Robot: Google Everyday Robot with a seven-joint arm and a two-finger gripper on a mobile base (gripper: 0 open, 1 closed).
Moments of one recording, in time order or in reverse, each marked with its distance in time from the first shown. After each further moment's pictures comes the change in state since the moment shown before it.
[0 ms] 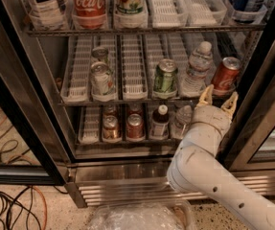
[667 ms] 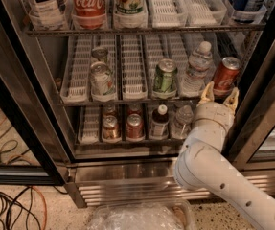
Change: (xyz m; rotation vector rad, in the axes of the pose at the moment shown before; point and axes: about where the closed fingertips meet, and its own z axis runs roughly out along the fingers) arm -0.003 -0.002 0.012 -0.040 0.005 -0.018
